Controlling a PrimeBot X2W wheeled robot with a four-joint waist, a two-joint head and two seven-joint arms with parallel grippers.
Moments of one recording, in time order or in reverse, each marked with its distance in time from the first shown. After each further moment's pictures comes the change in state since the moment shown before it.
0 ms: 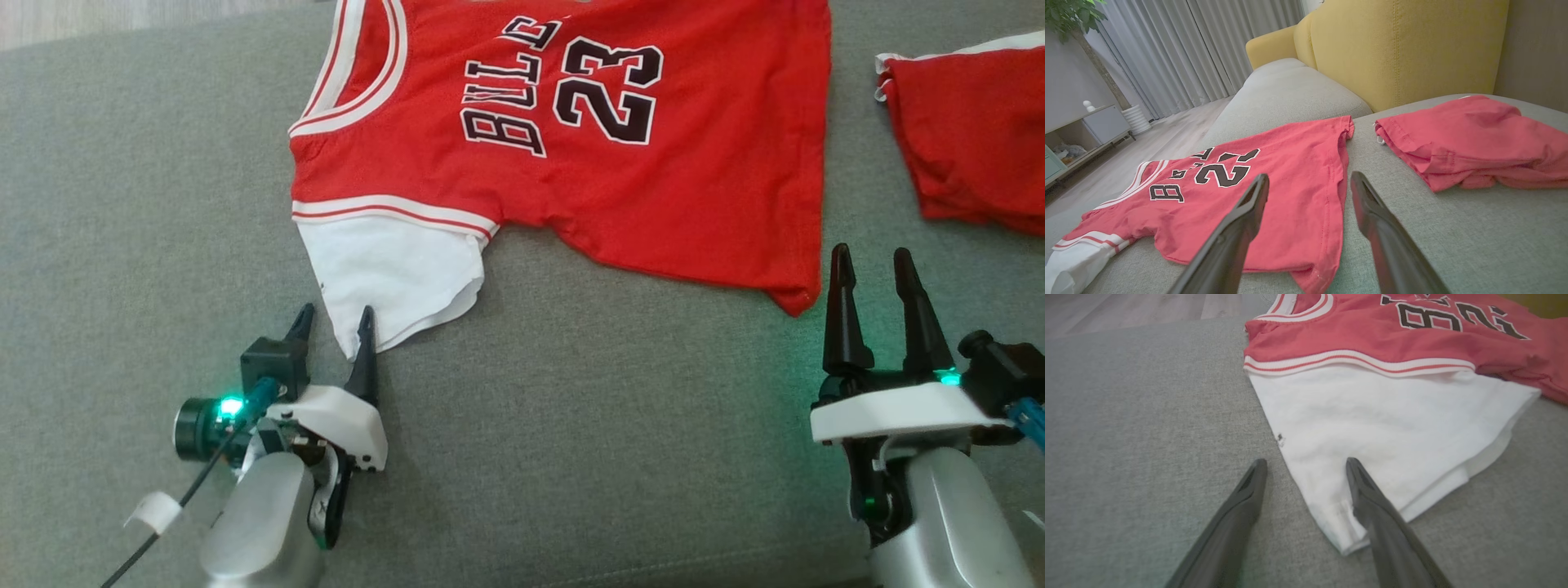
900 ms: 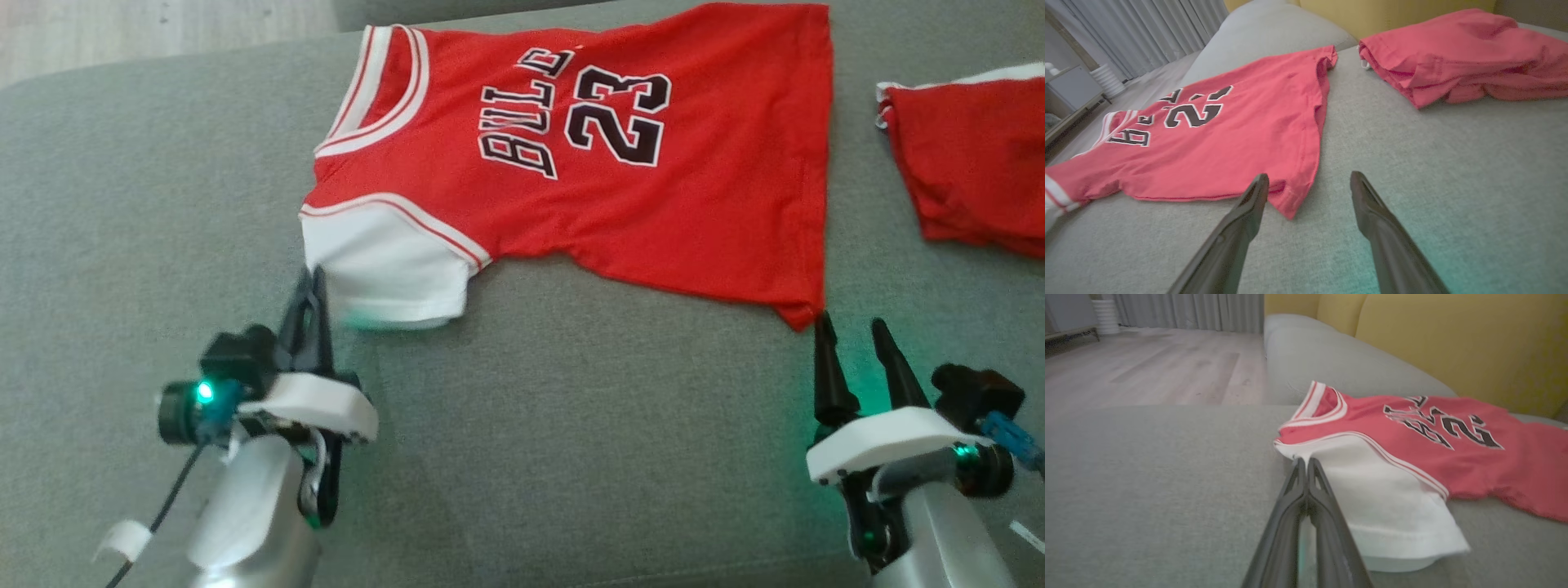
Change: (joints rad) left arm -0.011 0.000 0.027 -0.030 -0.065 0.009 -0.146; right arm 0.012 0.001 -0.022 0.147 0.002 0.000 0.099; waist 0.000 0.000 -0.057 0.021
